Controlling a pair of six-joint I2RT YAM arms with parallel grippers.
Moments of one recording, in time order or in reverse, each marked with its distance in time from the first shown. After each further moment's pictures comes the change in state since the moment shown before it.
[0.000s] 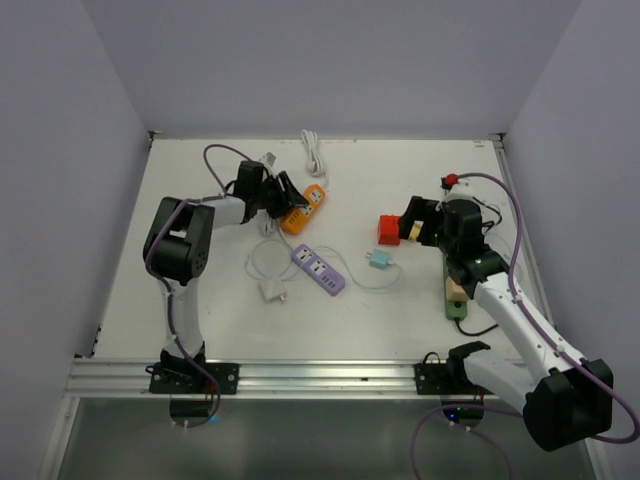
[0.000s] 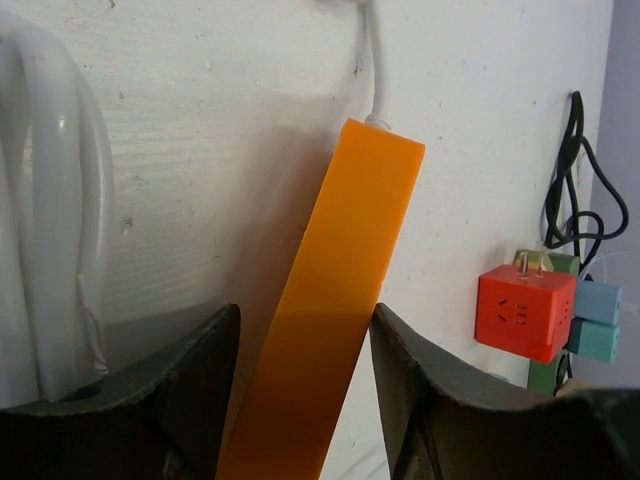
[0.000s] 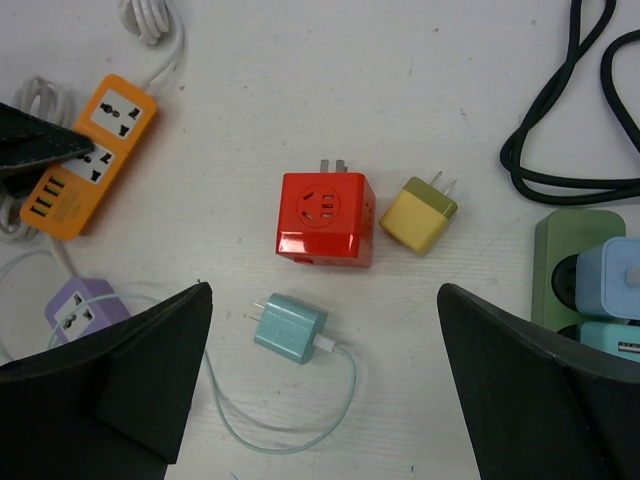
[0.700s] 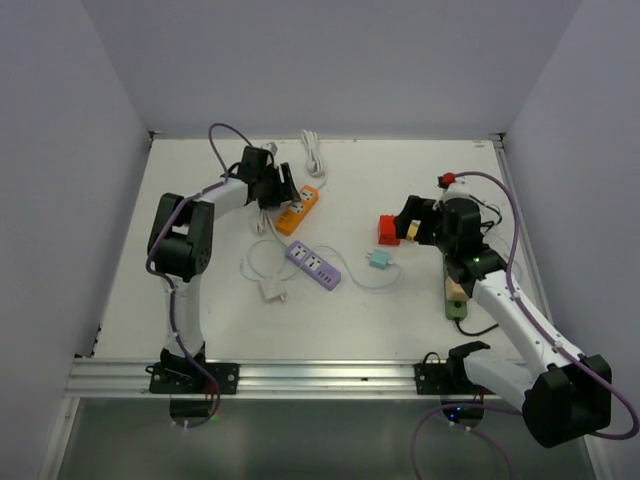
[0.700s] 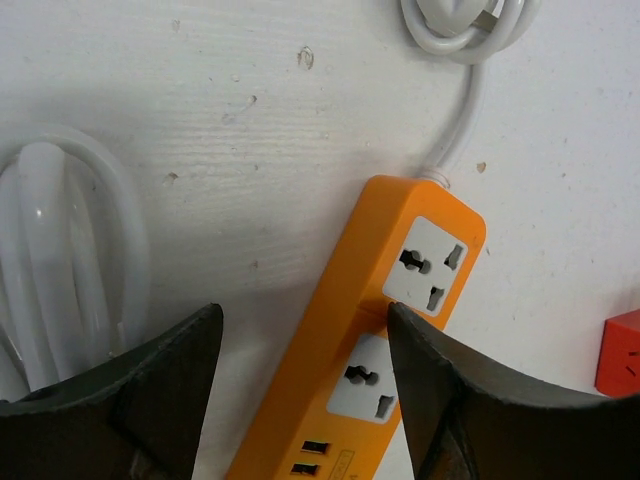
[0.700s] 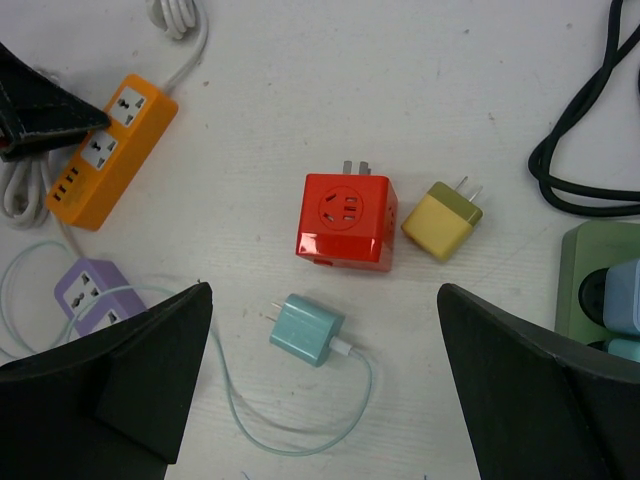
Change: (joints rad) left arm -0.003 0.047 0.233 -0.359 -0.218 0.227; right arm 0.000 0.019 -0.002 0.032 -0.051 0.000
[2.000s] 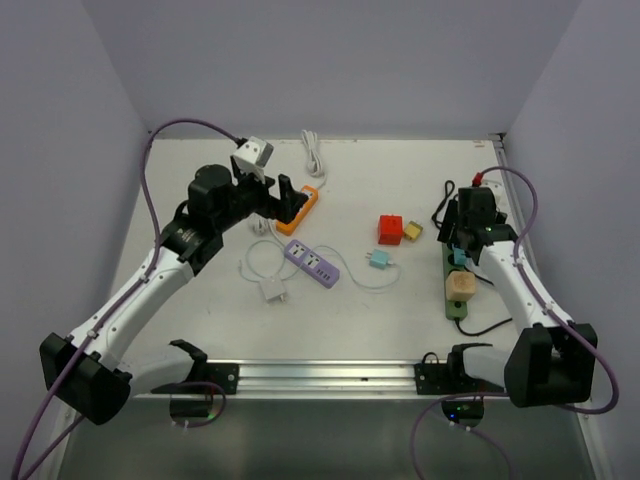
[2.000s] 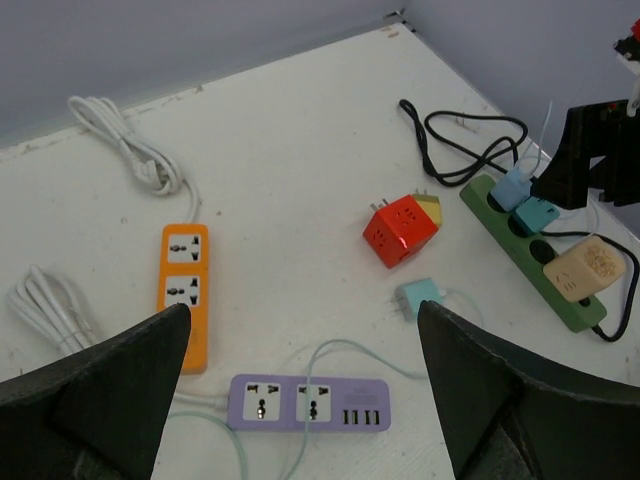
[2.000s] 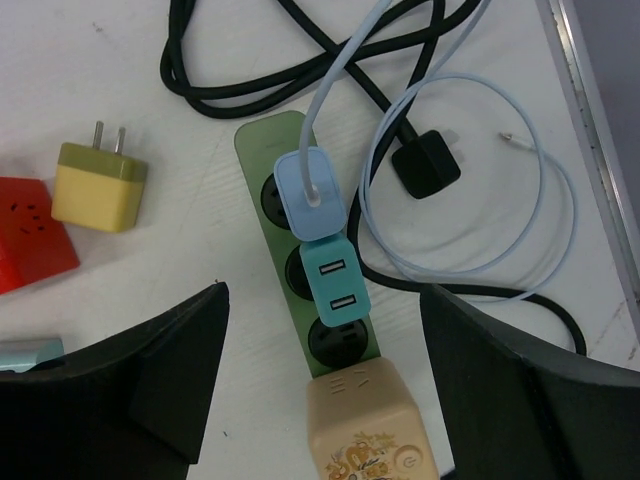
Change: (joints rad) left arm -0.225 -0.990 -0.394 0.037 -0.034 0.311; right arm -0.215 0.185 0.163 -0.389 0.343 -0.060
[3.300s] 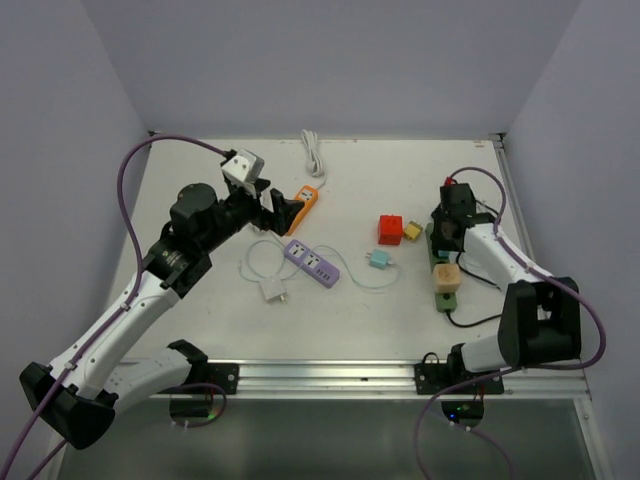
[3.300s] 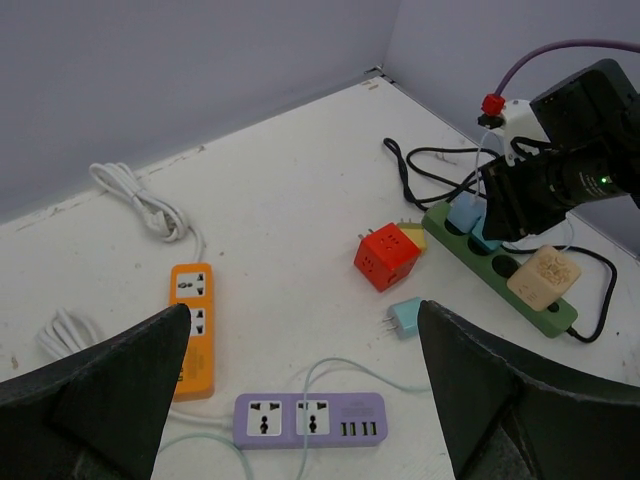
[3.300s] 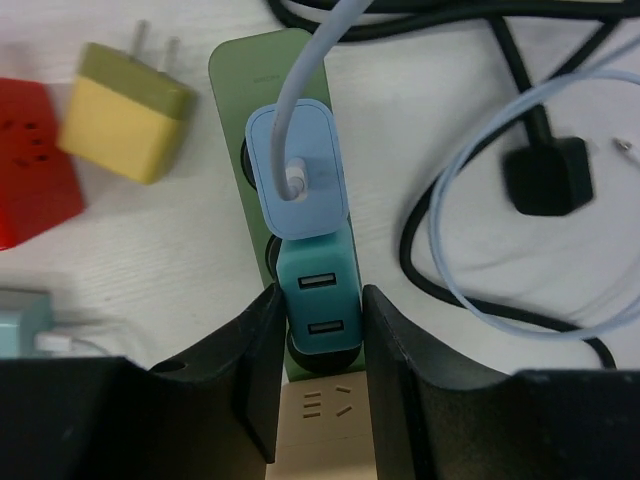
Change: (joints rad) left arm -0.065 -0.152 -0.079 0.030 -0.043 0.050; right arm 0.013 0.196 0.013 0.011 -0.122 -0.091
